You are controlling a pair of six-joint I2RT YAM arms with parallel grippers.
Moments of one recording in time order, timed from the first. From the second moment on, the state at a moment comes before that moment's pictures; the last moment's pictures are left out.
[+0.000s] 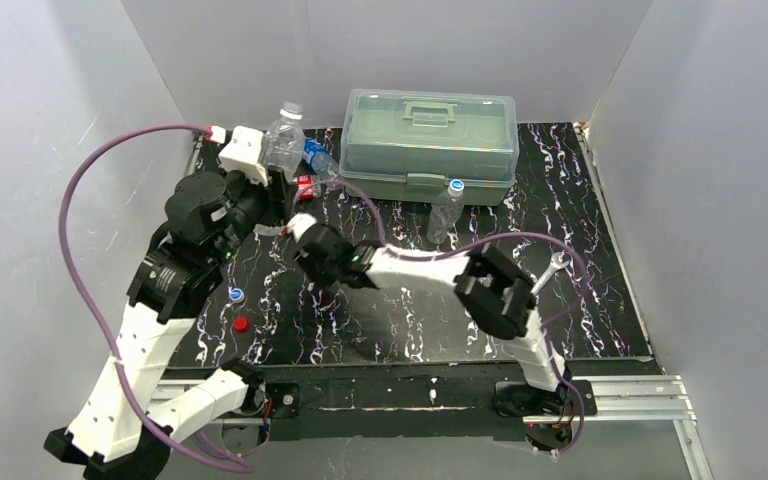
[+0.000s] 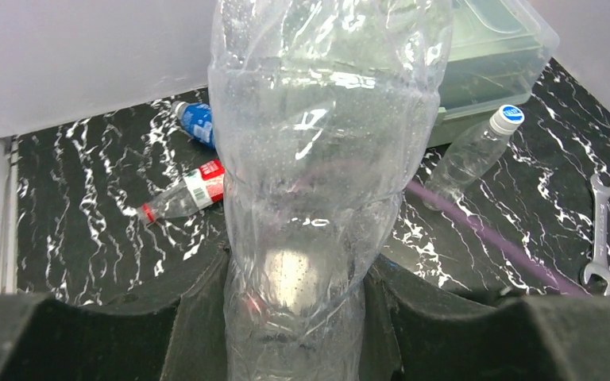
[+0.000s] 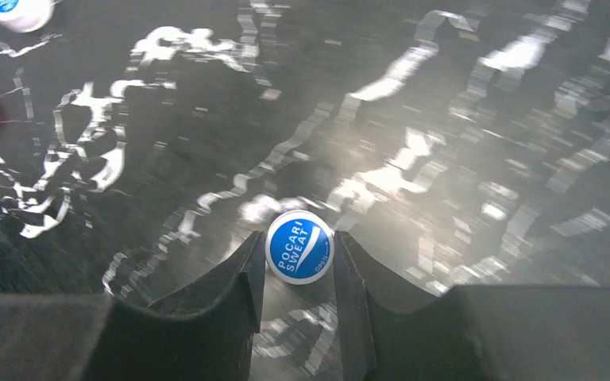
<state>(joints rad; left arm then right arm) -0.49 0.91 1.37 -0.66 -0.17 -0.05 1.18 2.19 1.66 -0.22 0.16 0.16</state>
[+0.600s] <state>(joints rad) -0.32 0.94 0.99 -0.32 0.46 -0.03 0.78 1.43 1.47 -0.53 0.00 0.29</state>
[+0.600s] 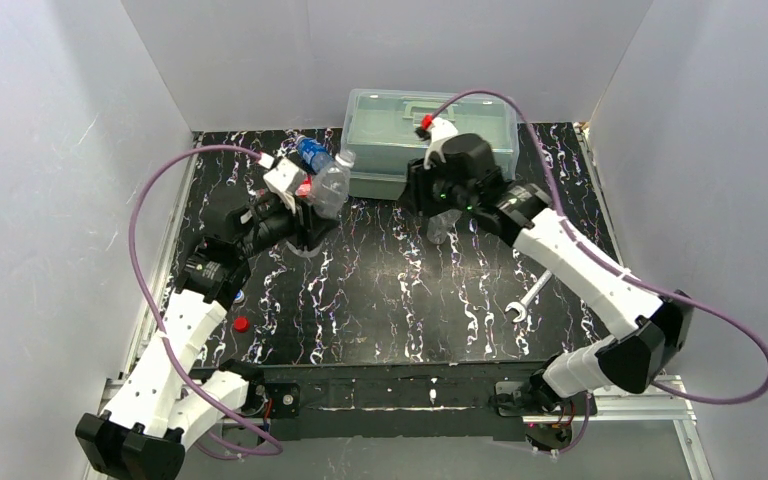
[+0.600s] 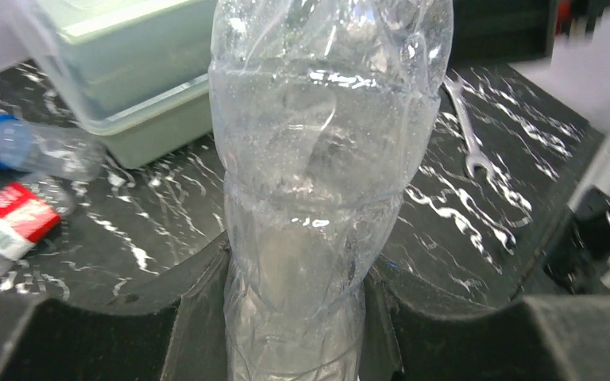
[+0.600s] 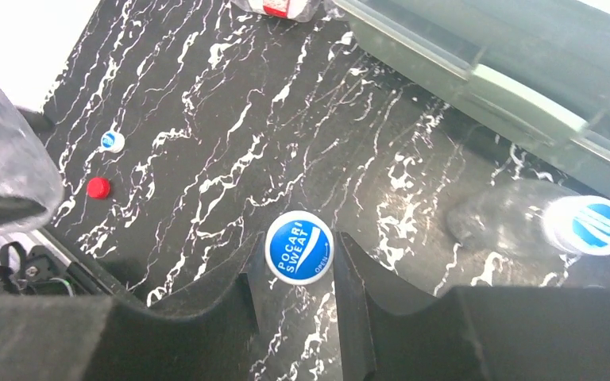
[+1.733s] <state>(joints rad) -0.35 0.92 0.82 -0.12 0.96 -0.03 0.60 1.38 1.51 -0.23 -0.88 0.65</state>
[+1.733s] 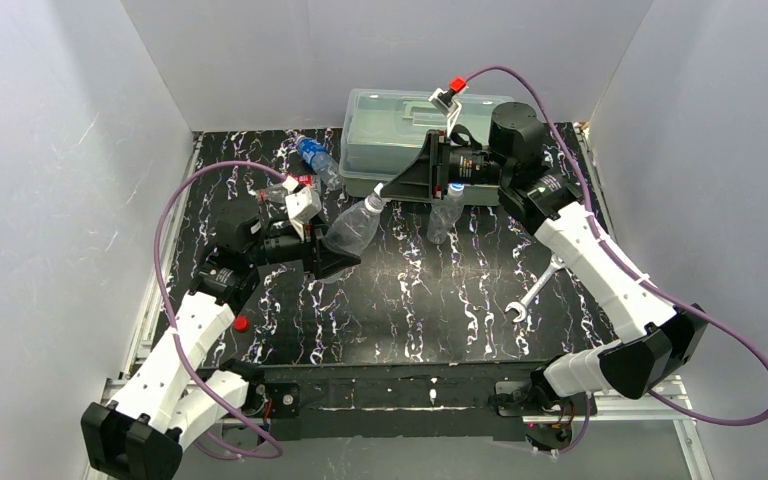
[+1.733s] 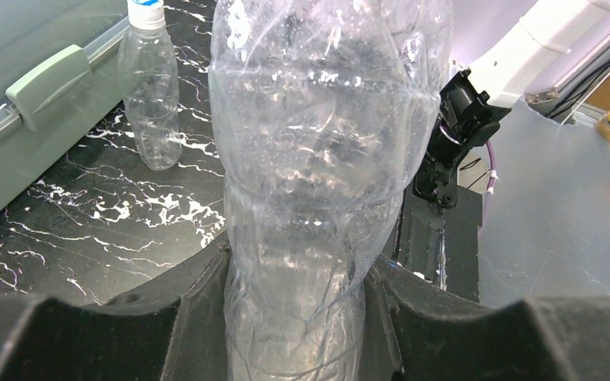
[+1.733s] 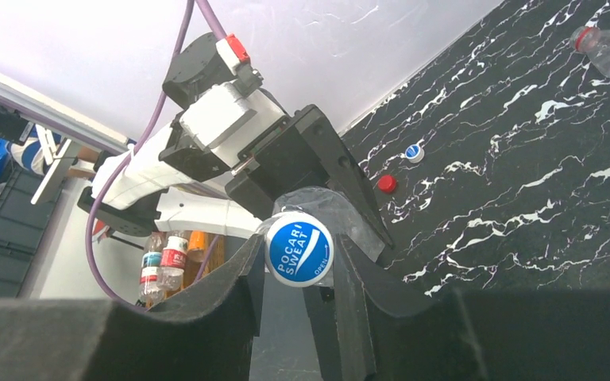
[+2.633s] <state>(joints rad) -0.36 1.03 0.87 -0.21 0.96 -0.06 0.62 1.38 1.58 -0.44 -0.77 0.41</state>
